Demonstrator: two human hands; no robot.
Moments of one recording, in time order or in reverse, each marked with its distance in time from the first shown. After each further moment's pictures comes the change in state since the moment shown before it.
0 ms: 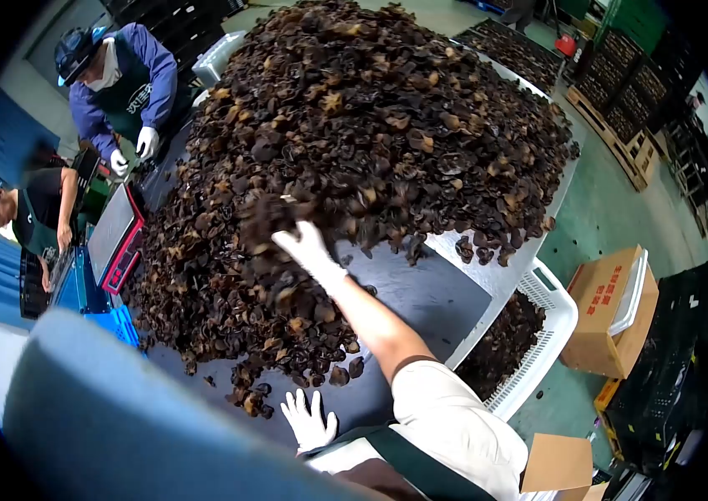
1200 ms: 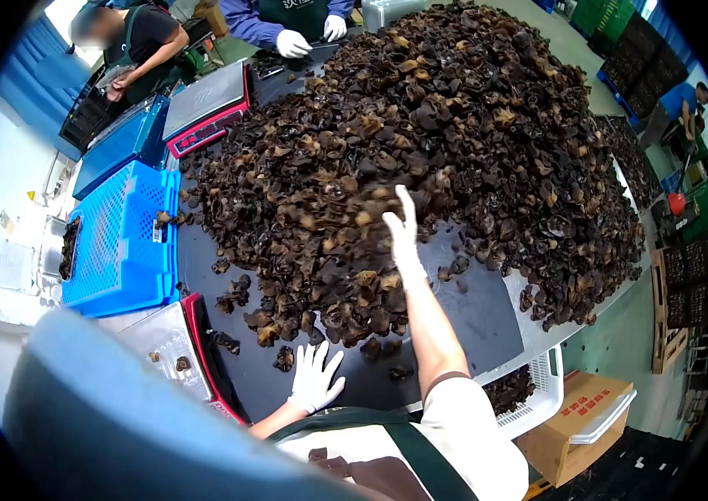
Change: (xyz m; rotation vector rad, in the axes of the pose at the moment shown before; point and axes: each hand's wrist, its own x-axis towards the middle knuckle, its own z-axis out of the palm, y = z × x) left_hand 0.000 0.008 -0.014 -0.069 -0.064 -0.044; right_hand -0.025 0.032 0.014 -0.003 -0.127 -0.389
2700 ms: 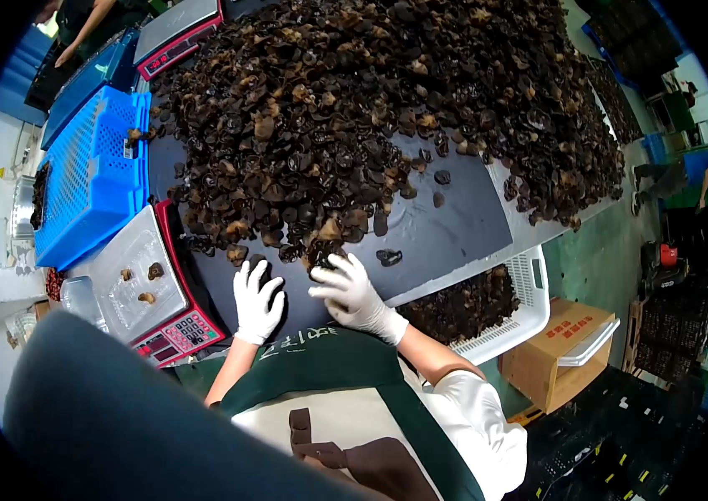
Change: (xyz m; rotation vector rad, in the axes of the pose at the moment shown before) left_hand -0.091 -0.031 -0.019 -0.059 0.365 -0.069; right_hand -0.302 -0.160 0.005 -0.582 -0.690 -0.292
